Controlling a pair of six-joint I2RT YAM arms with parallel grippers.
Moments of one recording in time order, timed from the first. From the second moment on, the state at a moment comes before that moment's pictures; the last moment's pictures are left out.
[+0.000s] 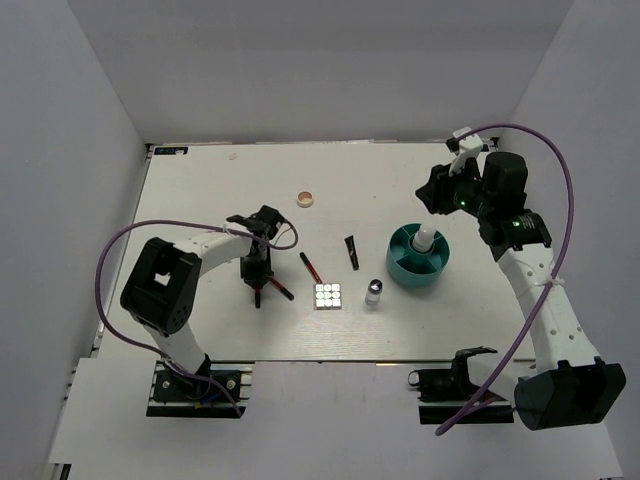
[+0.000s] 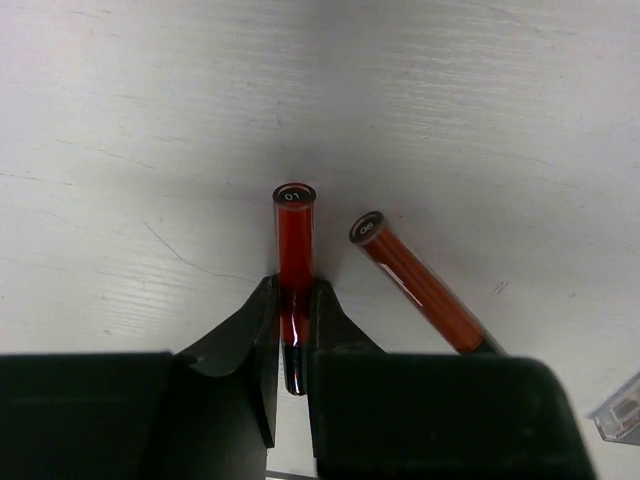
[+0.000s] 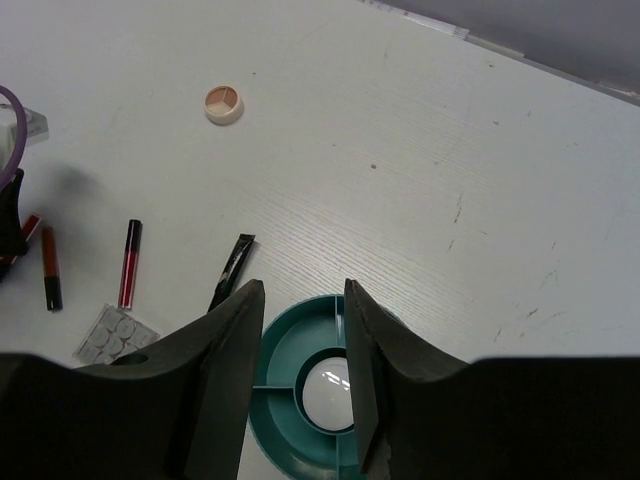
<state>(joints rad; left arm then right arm) -0.49 1.72 1.03 -0.75 -0.20 -0.56 0.16 1.12 1.17 -0.44 -0.40 -0.09</state>
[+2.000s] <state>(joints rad) -0.85 2.07 1.57 0.14 0.26 -0.47 0.12 1.02 1.06 -0.40 -0.48 -0.10</state>
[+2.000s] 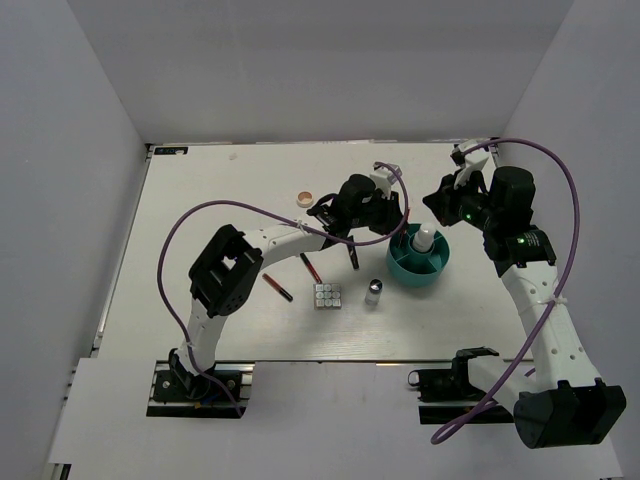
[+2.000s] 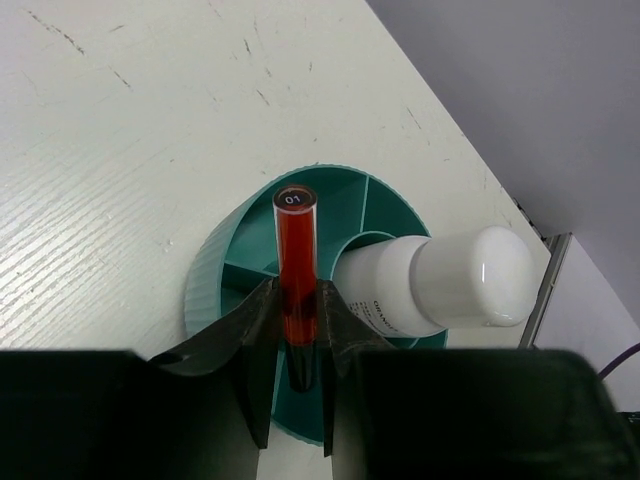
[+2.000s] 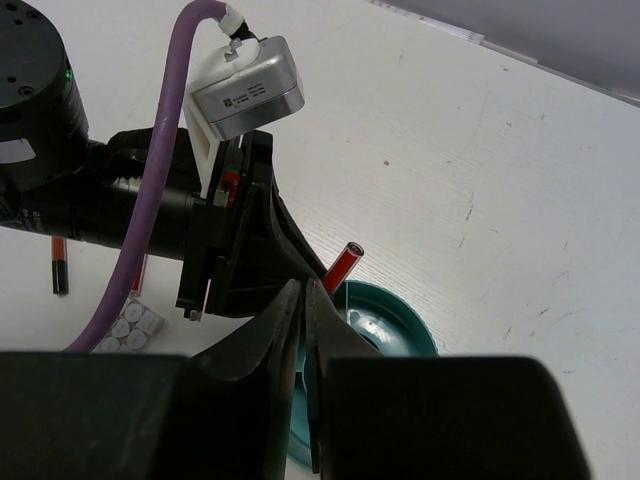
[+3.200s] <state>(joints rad) -0.71 1.28 1.20 -0.50 -0.16 -0.86 0.13 1.21 1.15 -0.54 -0.55 -0.25</state>
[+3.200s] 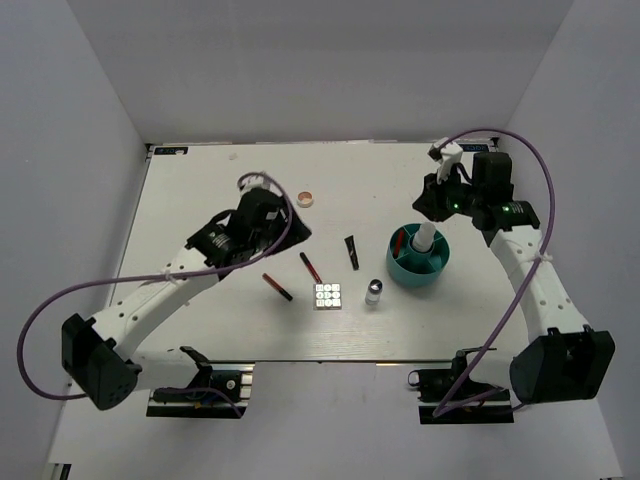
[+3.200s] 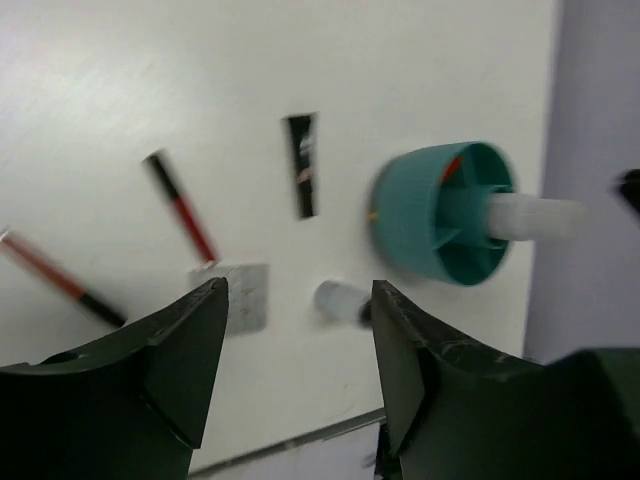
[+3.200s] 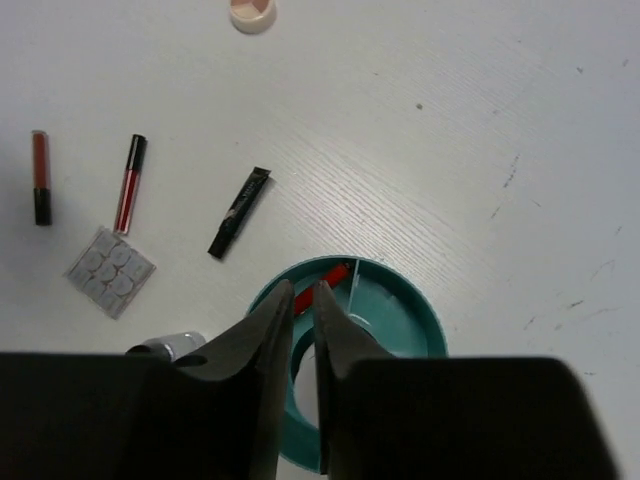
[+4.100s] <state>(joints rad) -0.56 1.67 1.14 -0.97 -0.27 -1.23 0.14 1.25 1.21 -0.50 -0.48 -0.19</state>
